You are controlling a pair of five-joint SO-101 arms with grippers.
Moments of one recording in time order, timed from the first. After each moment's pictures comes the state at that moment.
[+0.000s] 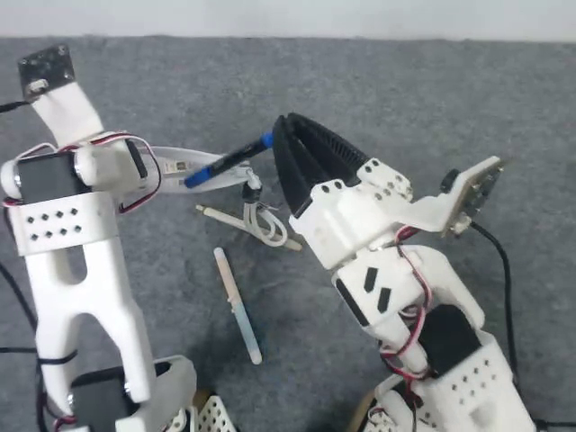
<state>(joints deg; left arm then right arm) -17.9 -19.5 3.1 92.2 17.6 -37.2 -63.1 42.8 21.0 -26.4</state>
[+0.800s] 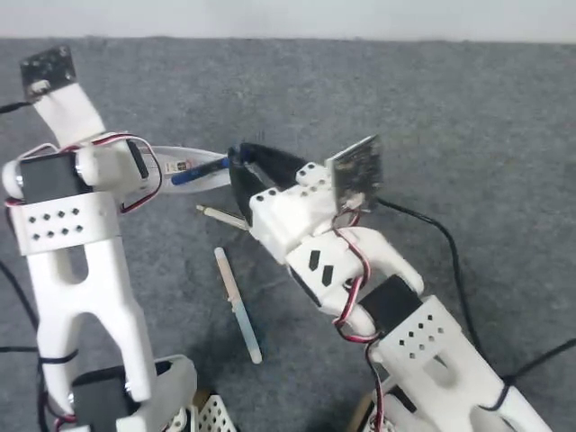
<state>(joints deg) -17.9 -19.5 3.1 92.2 17.6 -43.1 -49.4 47.7 15.0 -12.2</state>
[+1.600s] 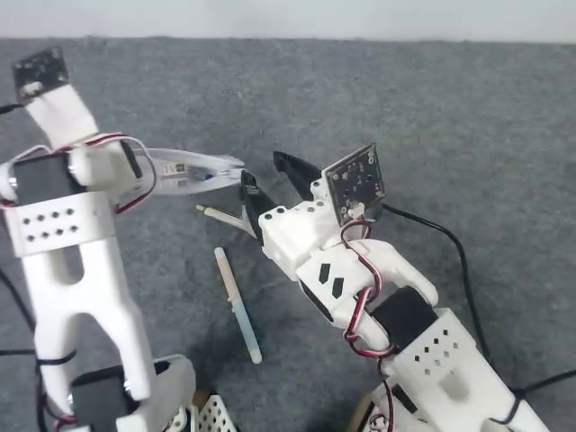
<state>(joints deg) -20.6 -19.5 3.1 92.2 17.6 -43.2 -54.8 47.7 28.4 -10.4</state>
